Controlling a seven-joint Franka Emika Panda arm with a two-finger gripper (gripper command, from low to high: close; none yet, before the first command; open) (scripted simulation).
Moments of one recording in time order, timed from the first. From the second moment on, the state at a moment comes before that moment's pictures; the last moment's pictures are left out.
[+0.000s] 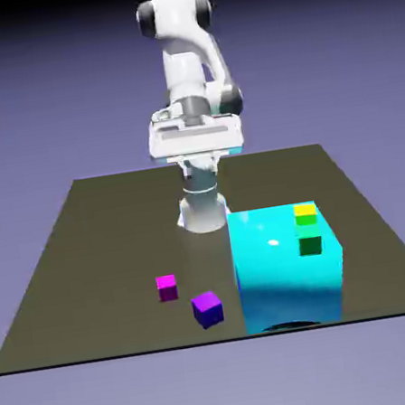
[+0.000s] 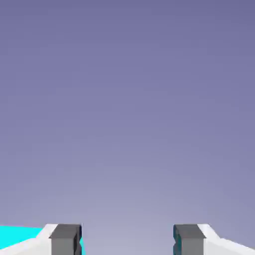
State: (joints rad) arm -0.01 -0.53 0.00 -2.80 0.02 3.01 0.79
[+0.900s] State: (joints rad) arm -0.44 0.33 0.12 -2.67 0.50 2.88 1.40
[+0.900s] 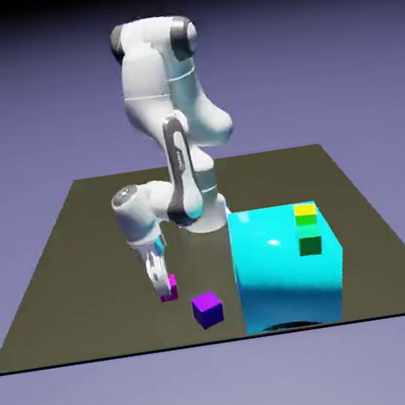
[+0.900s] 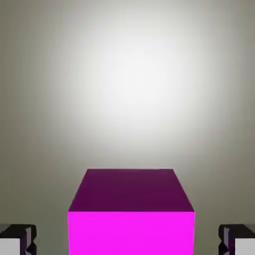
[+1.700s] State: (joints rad) arm -0.49 0.24 0.38 -2.39 0.08 2.50 1.60
